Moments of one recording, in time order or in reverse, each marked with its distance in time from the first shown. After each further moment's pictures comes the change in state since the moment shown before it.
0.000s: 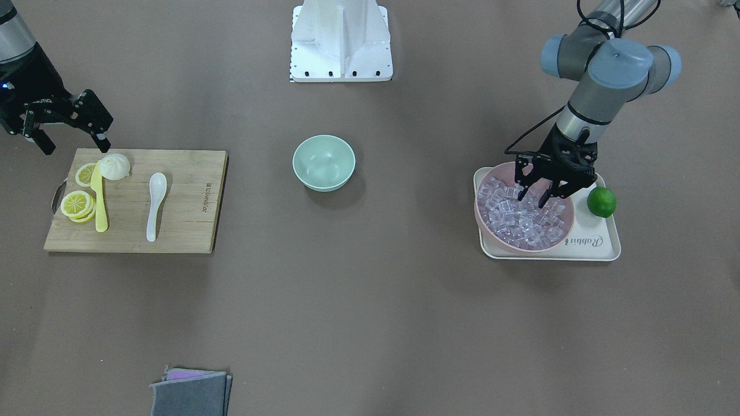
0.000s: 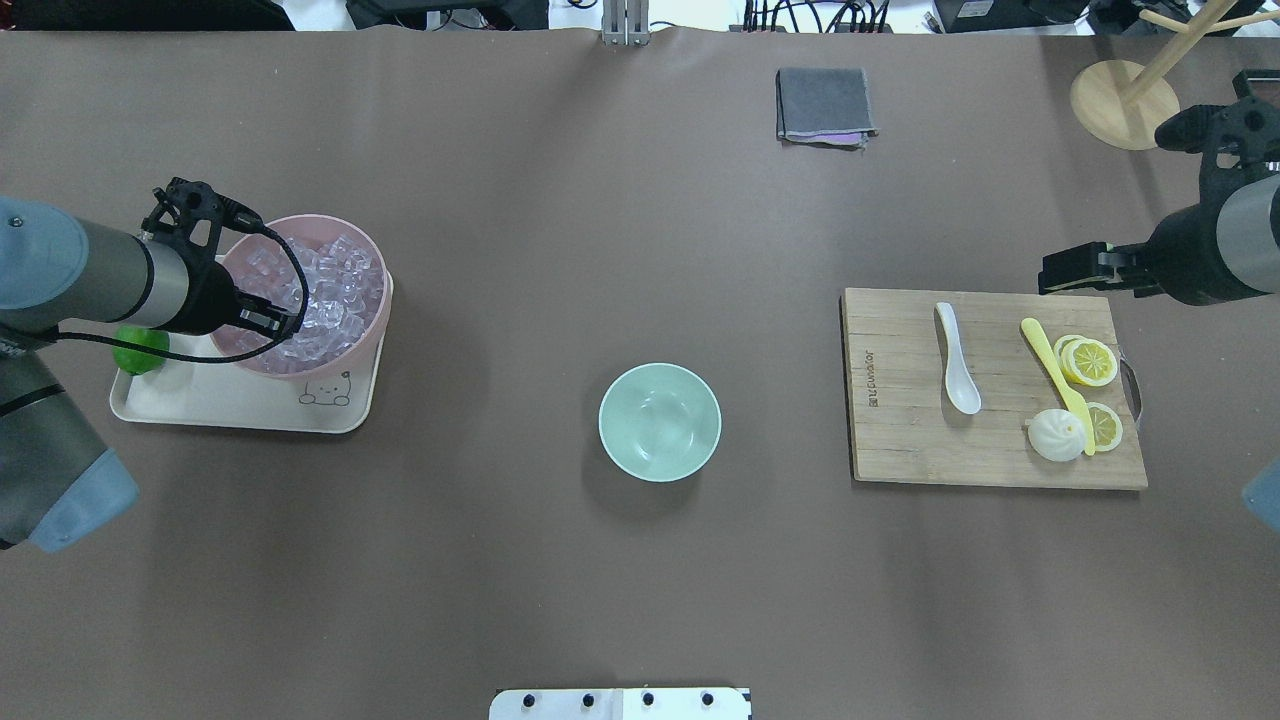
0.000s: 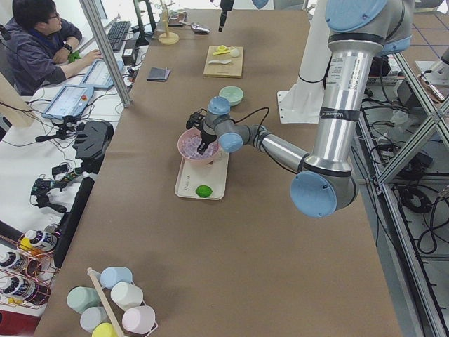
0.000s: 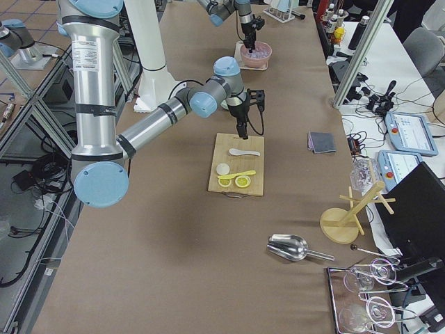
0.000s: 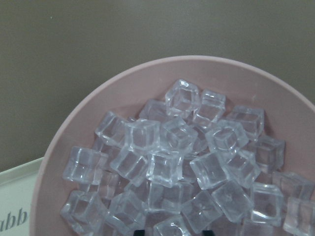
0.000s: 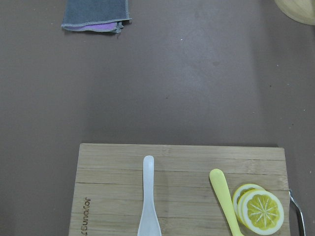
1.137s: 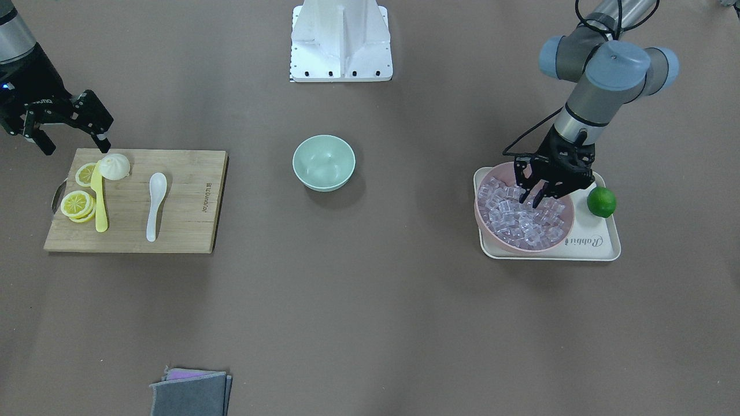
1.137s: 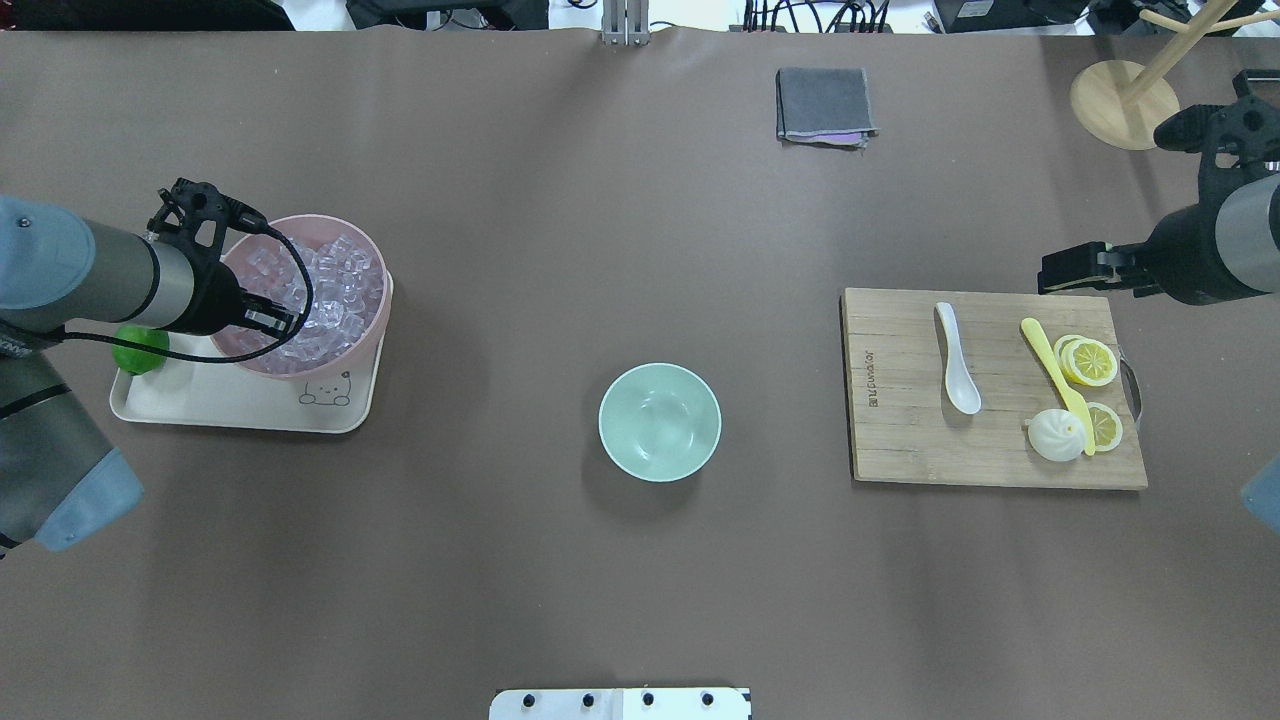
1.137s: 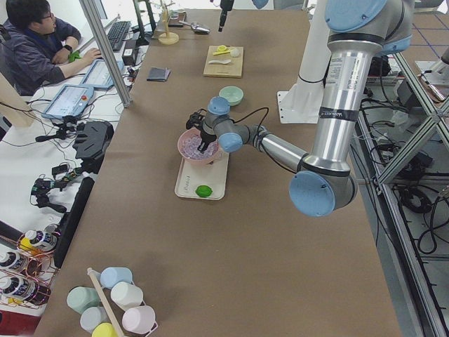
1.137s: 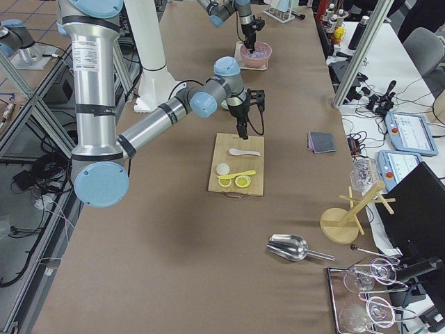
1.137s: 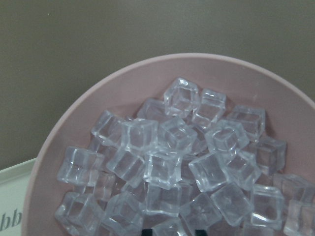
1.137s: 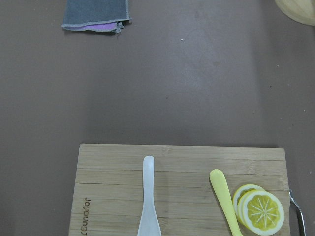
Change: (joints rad) left arm 0.003 -0.006 0.006 -0.001 0.000 -0.006; right arm 0.000 0.001 -0.002 0.000 -0.001 -0.001
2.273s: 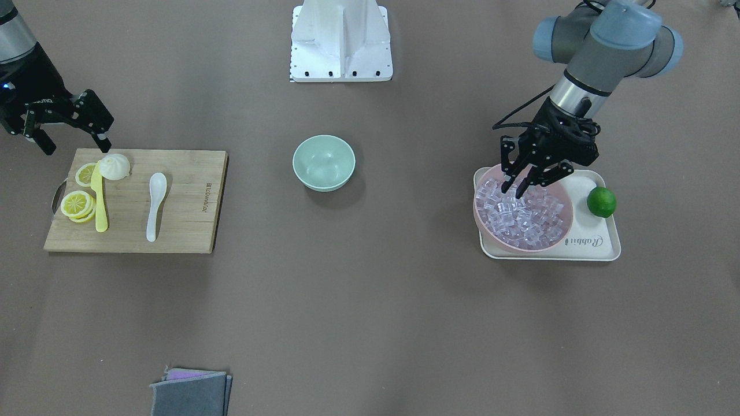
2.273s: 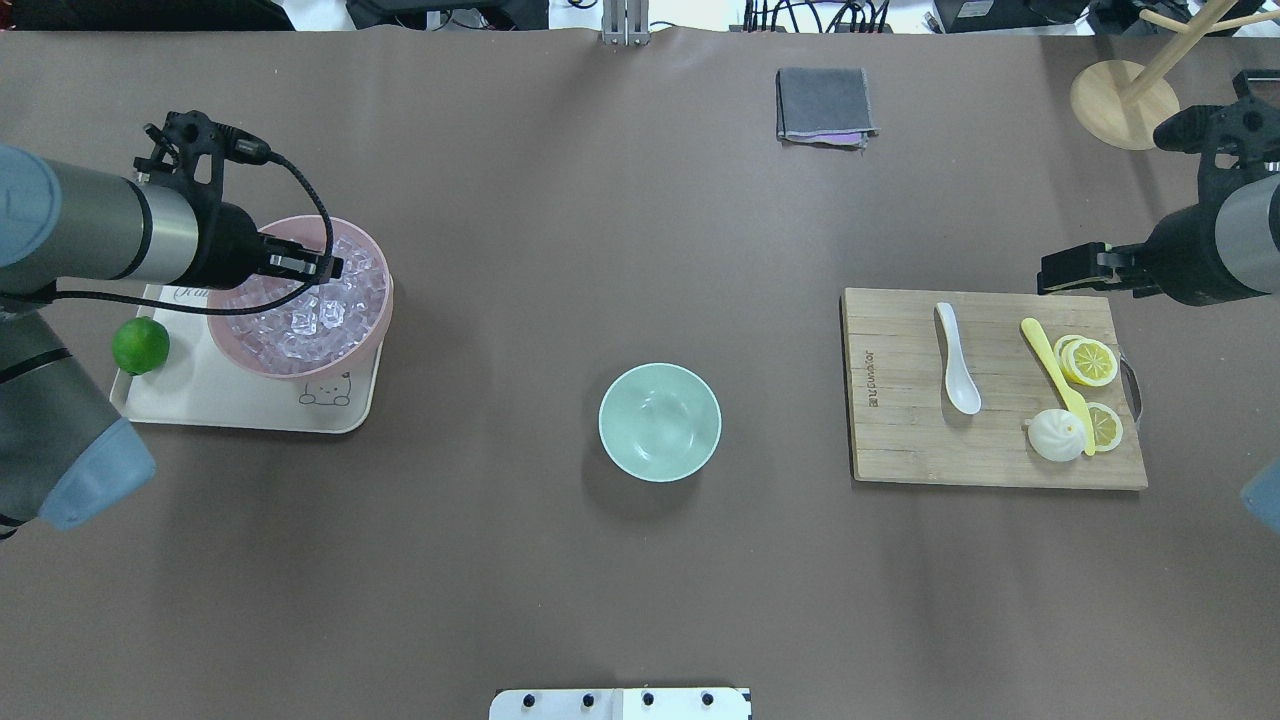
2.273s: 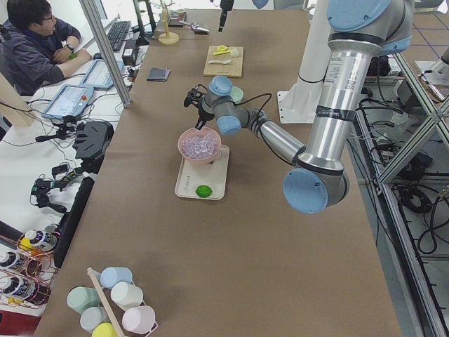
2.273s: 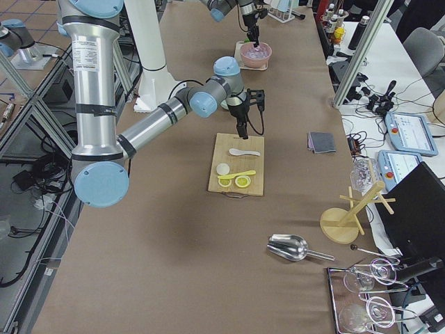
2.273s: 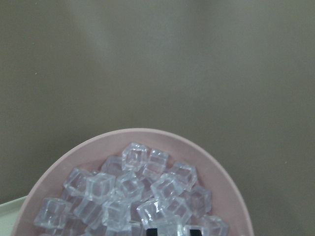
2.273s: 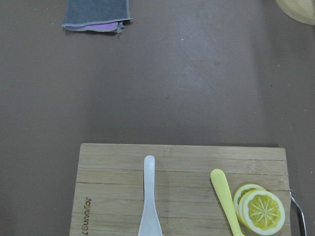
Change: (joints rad) left arm -0.029 -0.087 -0.108 -0.009 -0.006 -0.174; right arm -0.001 0.000 0.002 0.000 0.000 0.001
